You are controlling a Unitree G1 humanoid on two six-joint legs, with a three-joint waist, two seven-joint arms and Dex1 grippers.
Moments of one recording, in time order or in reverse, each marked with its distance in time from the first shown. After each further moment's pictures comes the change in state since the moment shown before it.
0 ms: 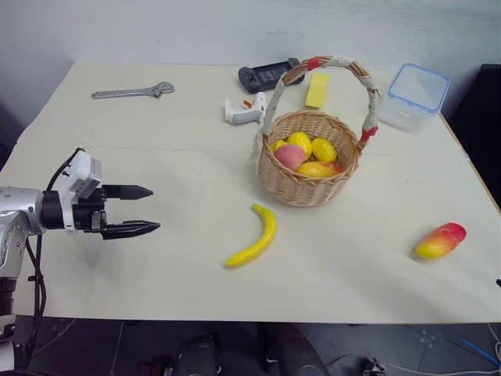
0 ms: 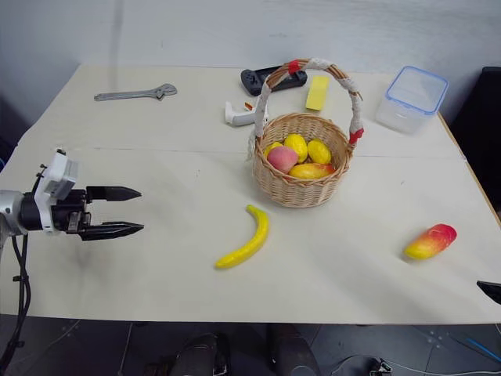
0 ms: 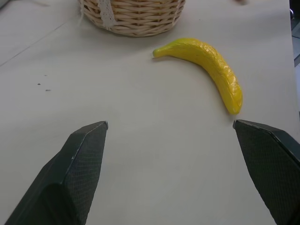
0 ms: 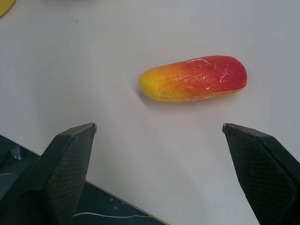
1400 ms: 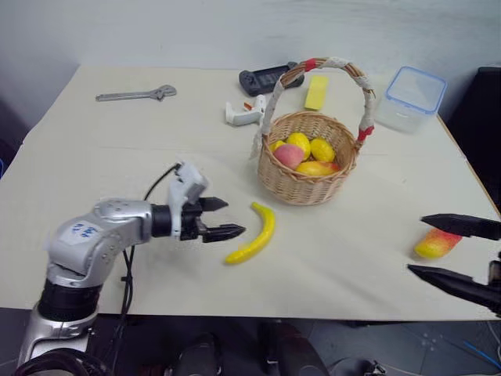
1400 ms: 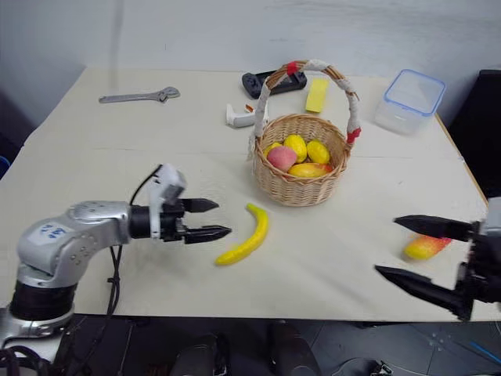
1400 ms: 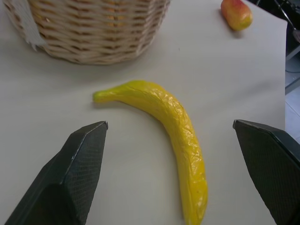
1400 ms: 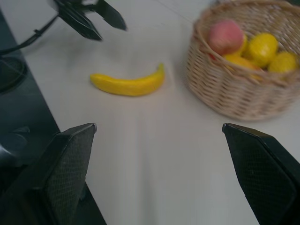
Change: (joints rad) left arm -0.147 -0.394 -0.249 -0.459 -0.104 0.636 0.644; right arm -0.213 0.031 -0.042 -0.823 0.492 0.308 -0.248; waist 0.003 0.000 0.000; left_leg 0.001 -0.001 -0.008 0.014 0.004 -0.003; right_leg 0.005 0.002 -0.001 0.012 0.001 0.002
